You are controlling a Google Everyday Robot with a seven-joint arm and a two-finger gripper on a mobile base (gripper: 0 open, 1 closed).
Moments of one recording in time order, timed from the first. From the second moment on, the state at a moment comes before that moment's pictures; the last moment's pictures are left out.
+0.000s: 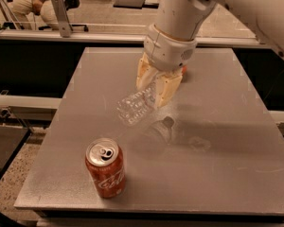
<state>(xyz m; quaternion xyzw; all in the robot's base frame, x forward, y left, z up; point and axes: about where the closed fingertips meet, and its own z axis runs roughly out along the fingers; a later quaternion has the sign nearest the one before) 0.500 -0.030 0.917 -0.90 0.41 0.05 0.11</state>
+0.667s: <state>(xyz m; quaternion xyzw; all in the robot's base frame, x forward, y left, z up) 0.472 -0.052 0.888 -0.89 0.44 0.06 0.10</state>
